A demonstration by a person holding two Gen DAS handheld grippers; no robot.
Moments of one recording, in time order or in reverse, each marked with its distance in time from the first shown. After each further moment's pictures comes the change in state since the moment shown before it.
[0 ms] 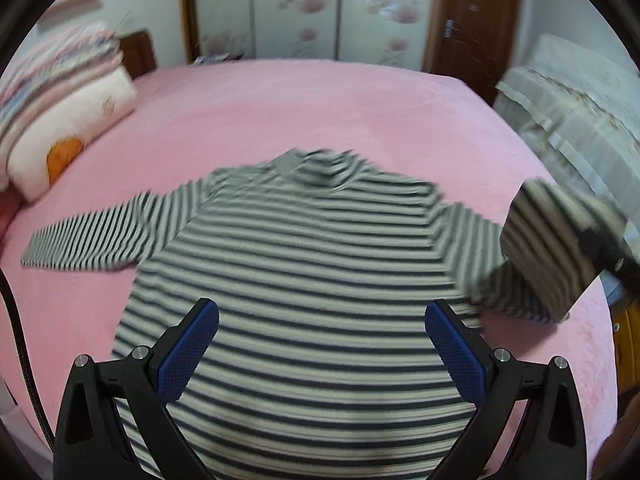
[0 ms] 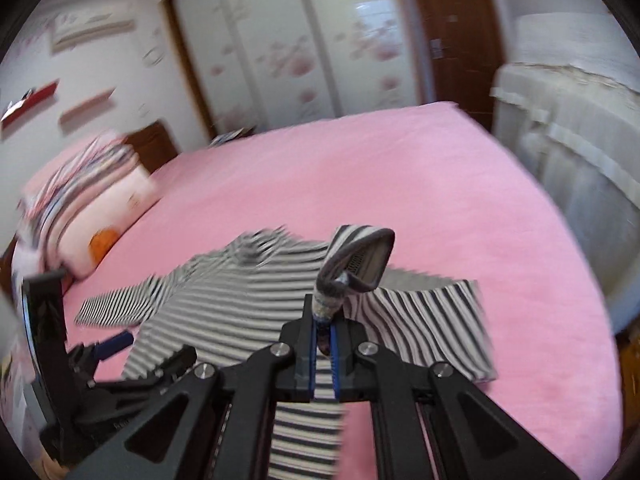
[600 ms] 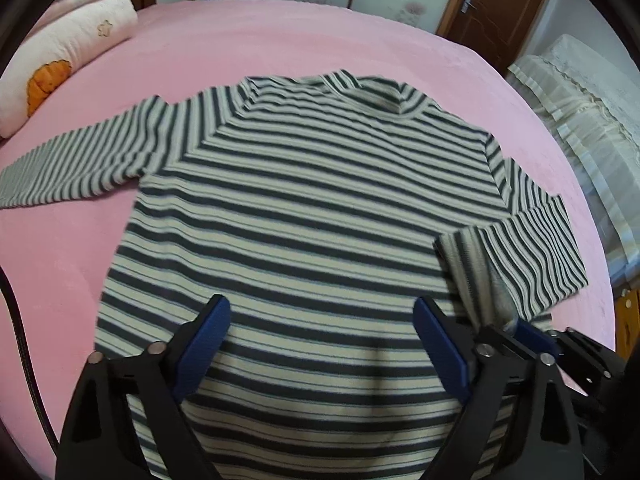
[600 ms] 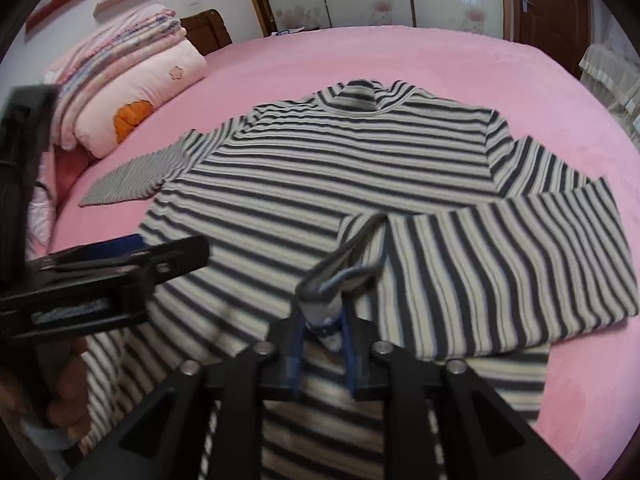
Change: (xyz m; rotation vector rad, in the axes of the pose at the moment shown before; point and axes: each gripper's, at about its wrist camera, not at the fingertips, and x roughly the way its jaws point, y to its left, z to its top) left arm 0.070 0.082 -0.046 -0.060 0.175 -0.102; right arm 0.106 0.091 -0.110 -0.143 0.271 0.109
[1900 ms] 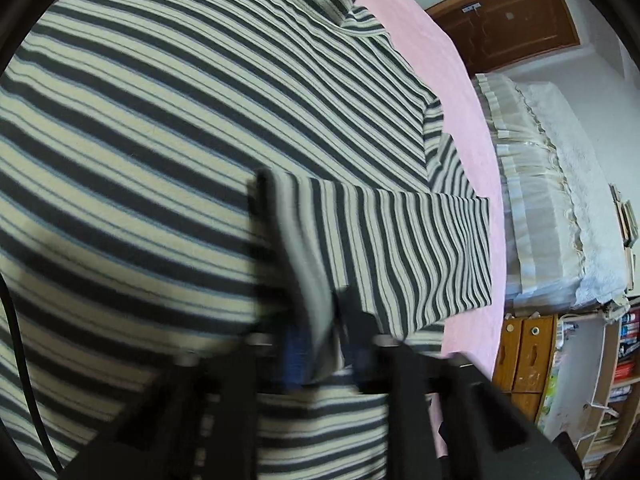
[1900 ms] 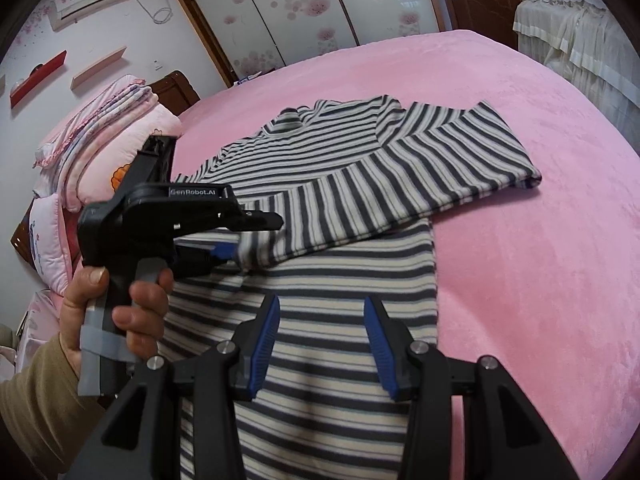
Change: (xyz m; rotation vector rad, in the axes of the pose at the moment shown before) left arm 0.078 -0.050 -0.006 -0.296 0.258 -0.437; right arm -0.081 -0.053 -0.083 0.218 -0.122 -0.018
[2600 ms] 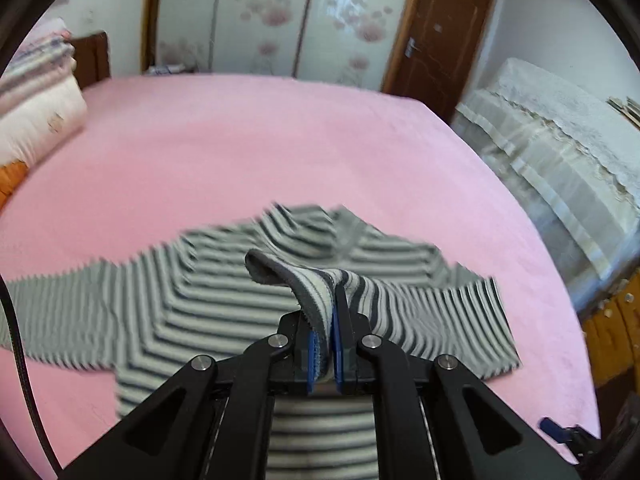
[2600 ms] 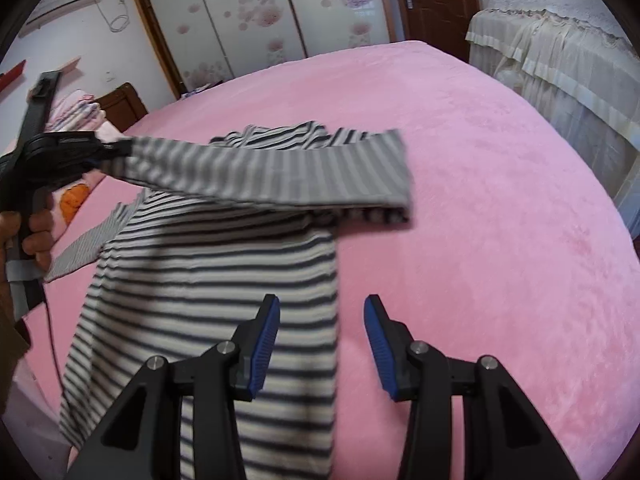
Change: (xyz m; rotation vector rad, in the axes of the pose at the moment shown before) left arm -0.128 -0.085 0.100 0.470 -0.456 0.308; right arm -0.002 -0.046 0.042 0.042 -0.037 -0.221
